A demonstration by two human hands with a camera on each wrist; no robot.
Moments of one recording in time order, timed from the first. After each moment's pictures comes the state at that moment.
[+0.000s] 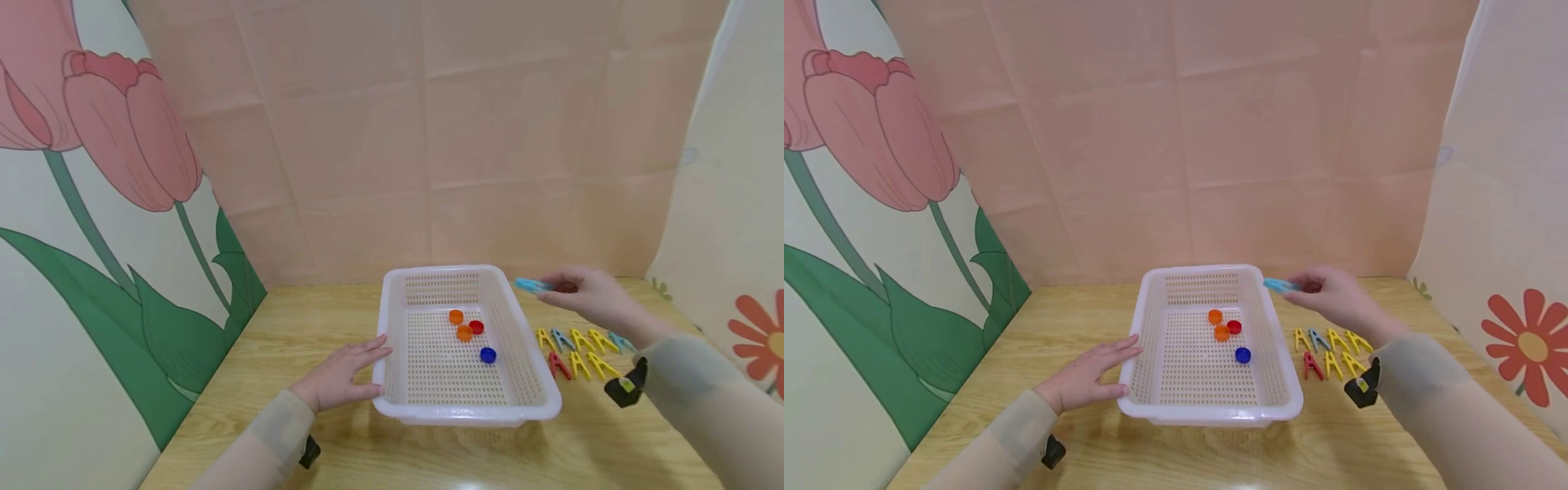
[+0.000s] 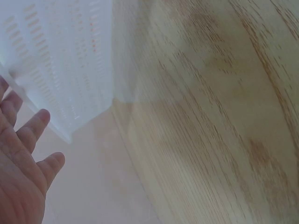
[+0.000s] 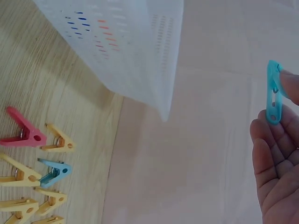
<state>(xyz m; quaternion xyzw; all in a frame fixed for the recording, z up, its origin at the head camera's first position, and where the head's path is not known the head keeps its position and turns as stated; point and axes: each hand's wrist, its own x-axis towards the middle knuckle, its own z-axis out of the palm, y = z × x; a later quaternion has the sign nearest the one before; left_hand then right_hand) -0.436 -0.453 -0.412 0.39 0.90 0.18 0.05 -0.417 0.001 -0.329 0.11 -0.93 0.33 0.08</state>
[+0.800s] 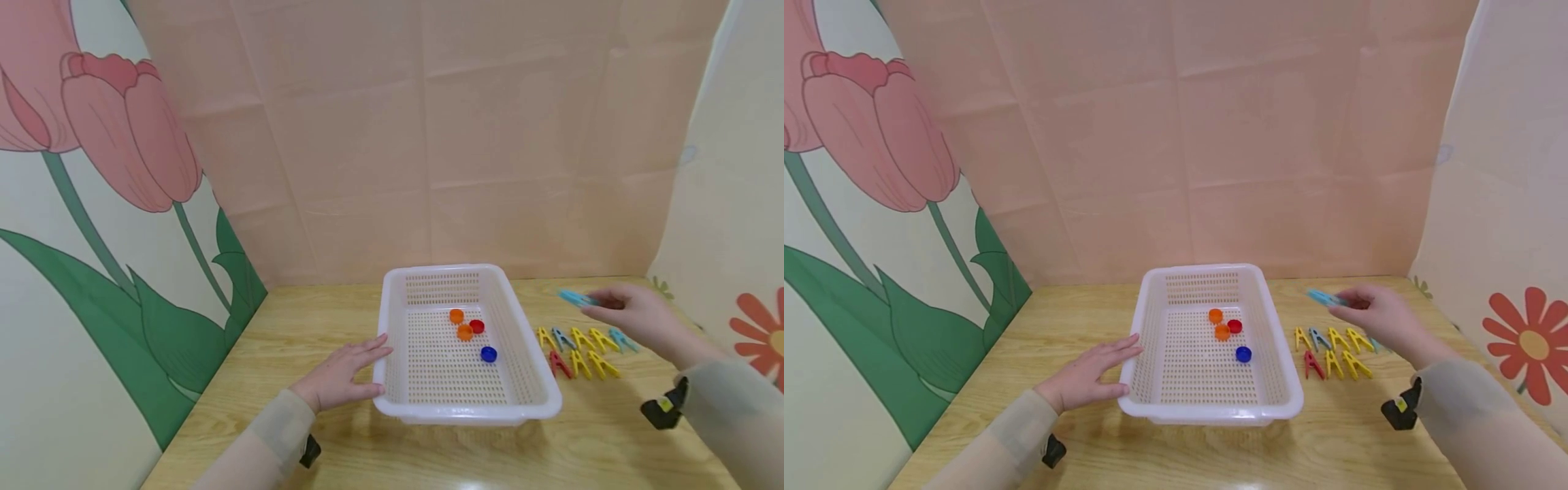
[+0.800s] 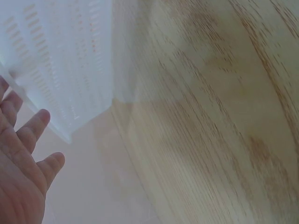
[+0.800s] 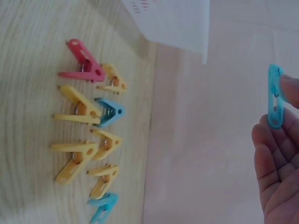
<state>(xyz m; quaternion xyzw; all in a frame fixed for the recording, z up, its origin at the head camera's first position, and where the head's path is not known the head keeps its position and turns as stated) -0.438 -0.451 -0.414 0.39 0.90 0.19 0.05 -0.408 0.064 -0.372 0.06 -0.95 0.31 0.09</state>
